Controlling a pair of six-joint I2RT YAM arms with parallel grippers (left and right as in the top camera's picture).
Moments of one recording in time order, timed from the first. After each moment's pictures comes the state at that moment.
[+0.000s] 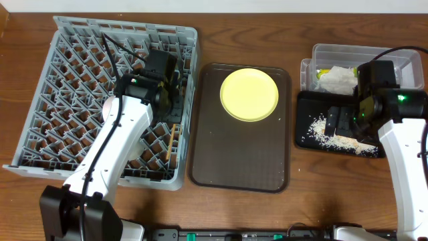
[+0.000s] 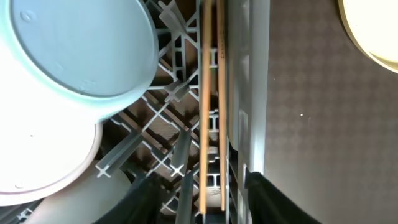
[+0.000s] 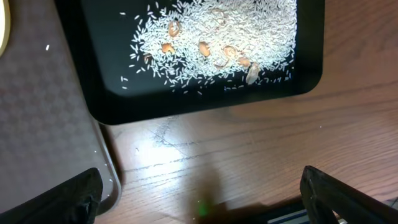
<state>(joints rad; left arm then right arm) -0.26 1.58 1.32 -1.05 -0.03 -0.14 -0.02 1.39 1.32 -1.34 0.15 0.26</state>
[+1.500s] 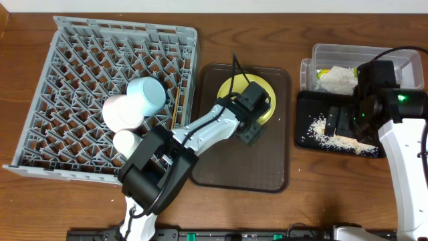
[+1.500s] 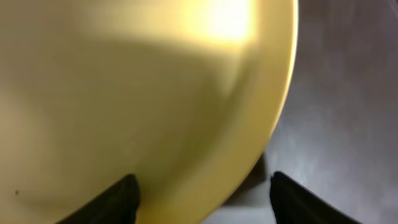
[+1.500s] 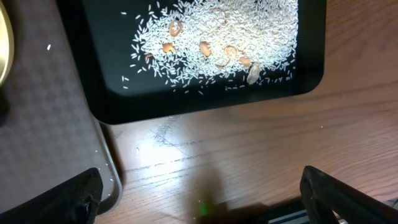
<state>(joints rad) -0.73 2.03 1.34 -0.58 0.07 0.01 -0.02 1.39 1.32 -1.34 0.15 0.26</state>
